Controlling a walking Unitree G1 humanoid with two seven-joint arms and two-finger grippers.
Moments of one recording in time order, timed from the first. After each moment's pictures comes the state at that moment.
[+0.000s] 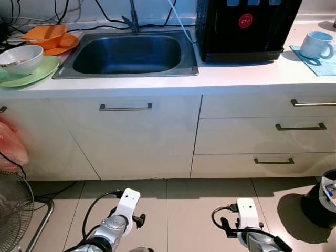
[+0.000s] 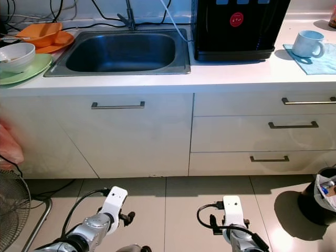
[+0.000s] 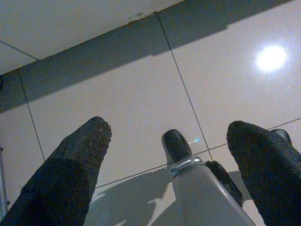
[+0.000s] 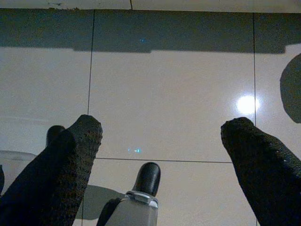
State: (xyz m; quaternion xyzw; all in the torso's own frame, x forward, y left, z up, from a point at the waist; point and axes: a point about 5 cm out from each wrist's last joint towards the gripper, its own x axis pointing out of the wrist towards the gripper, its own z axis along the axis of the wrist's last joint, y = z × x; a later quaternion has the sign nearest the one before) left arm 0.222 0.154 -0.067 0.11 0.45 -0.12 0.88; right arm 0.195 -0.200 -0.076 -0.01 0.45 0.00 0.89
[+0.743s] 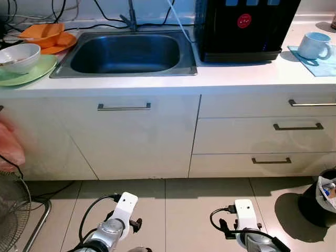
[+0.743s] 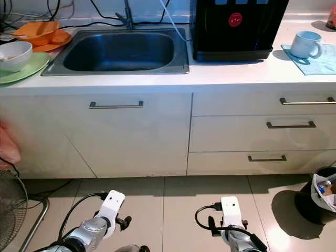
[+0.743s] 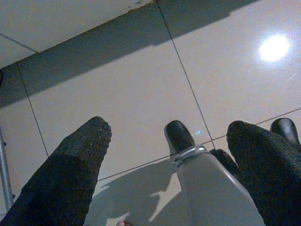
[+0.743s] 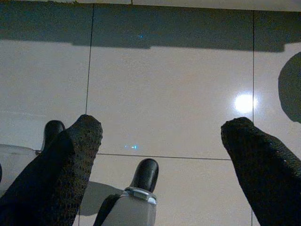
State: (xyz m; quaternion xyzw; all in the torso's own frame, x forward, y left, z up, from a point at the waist) left arm 0.213 0.164 -0.071 0.12 0.46 -0.12 0.87; right arm 0.193 -0.195 -0.078 -0.02 0.46 0.01 0.89
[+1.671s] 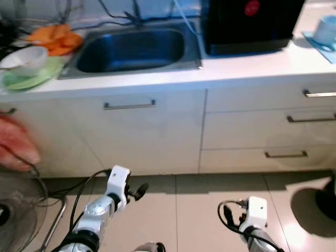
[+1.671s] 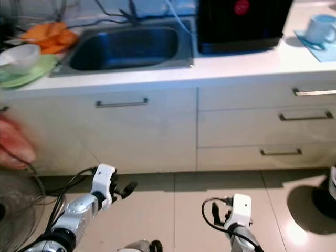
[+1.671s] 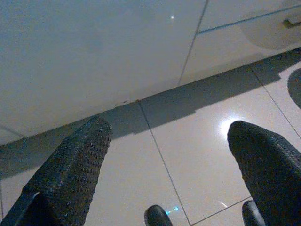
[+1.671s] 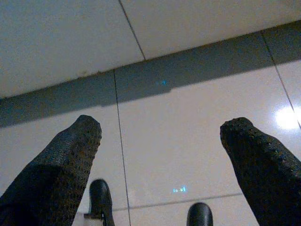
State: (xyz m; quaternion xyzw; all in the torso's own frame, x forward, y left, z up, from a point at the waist) left arm 0.262 0.170 -0.019 0.00 0.27 -0.20 0.94; right arm 0.196 -0.202 -0.065 0.09 0.33 -0.05 0.94
